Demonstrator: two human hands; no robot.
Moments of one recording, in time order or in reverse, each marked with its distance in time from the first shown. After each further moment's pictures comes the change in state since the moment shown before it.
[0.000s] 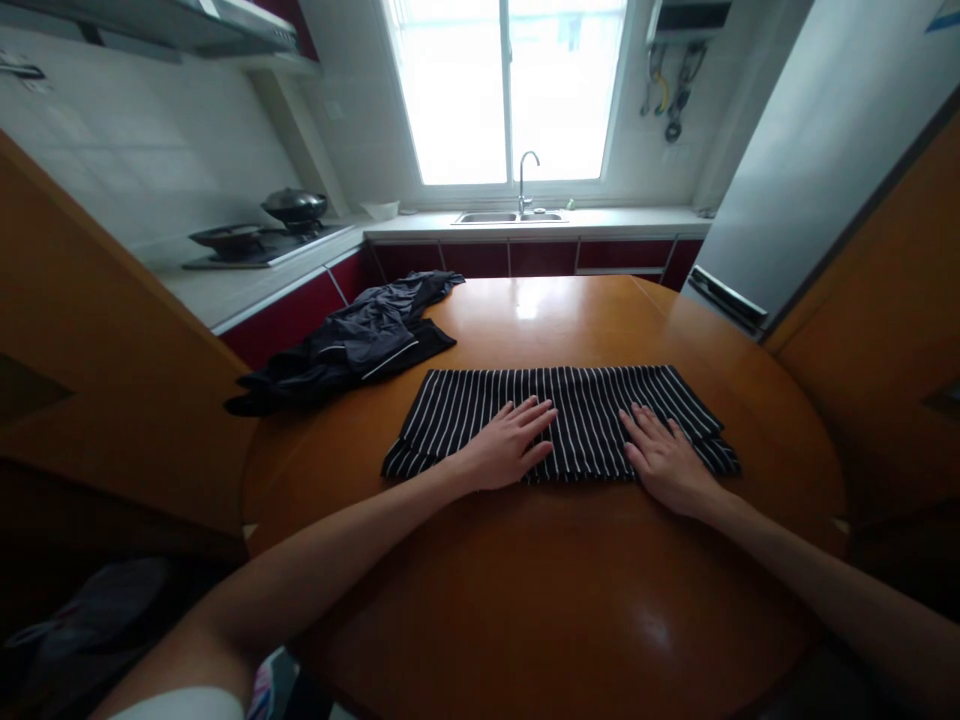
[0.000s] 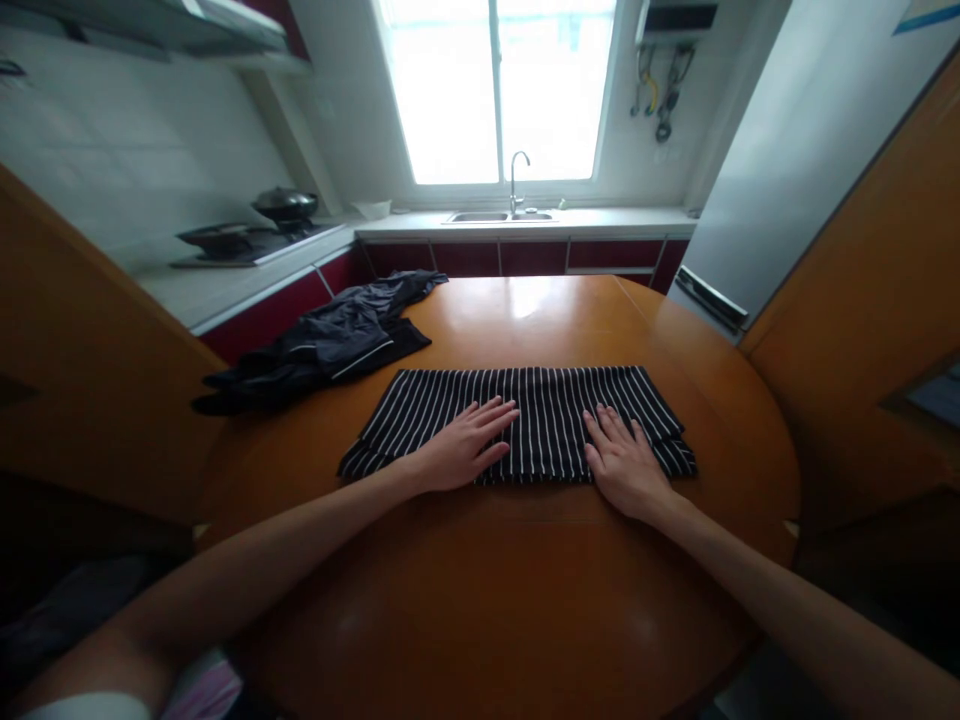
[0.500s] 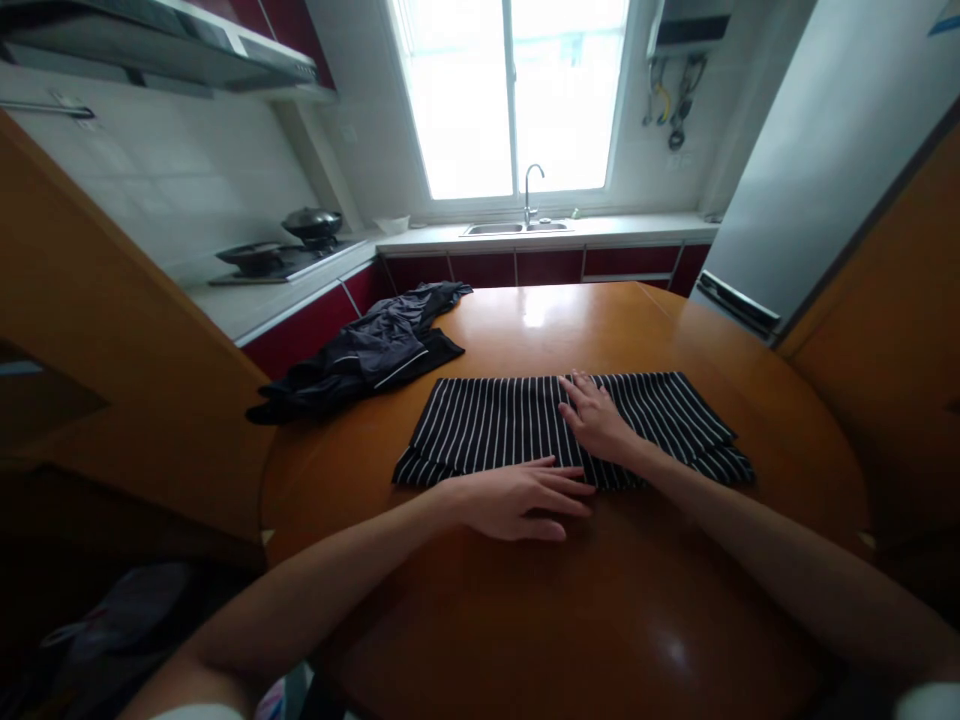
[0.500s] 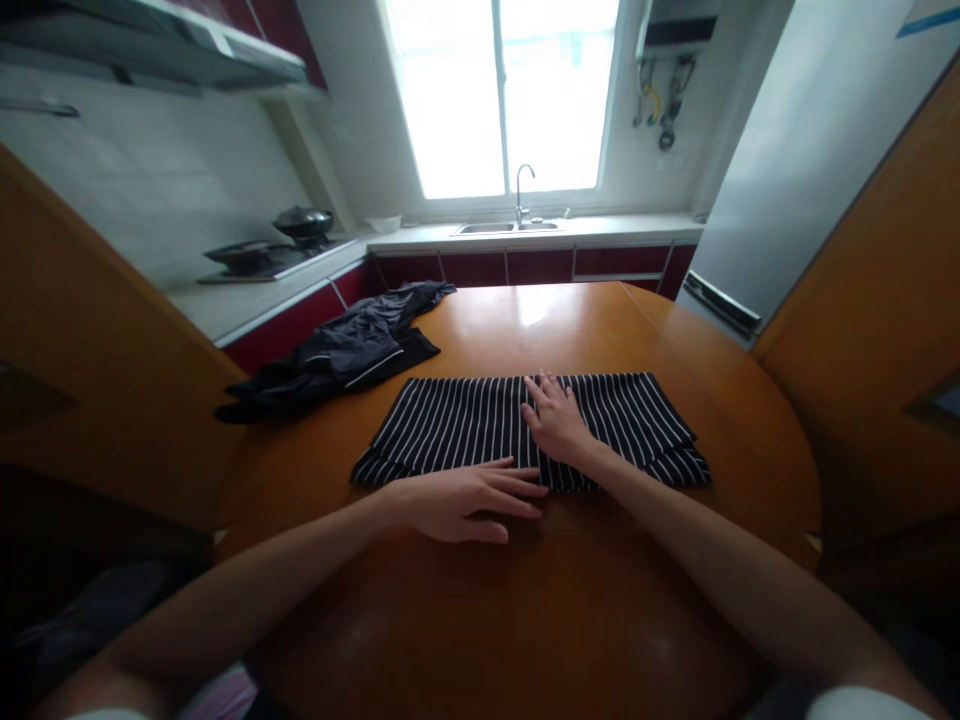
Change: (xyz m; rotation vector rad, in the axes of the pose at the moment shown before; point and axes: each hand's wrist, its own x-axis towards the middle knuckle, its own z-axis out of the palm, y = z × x) left_hand -0.026 0.027 -0.031 -0.284 -0.278 0.438; right_hand 0.091 -0.092 -0.017 0.220 0.060 -0.114
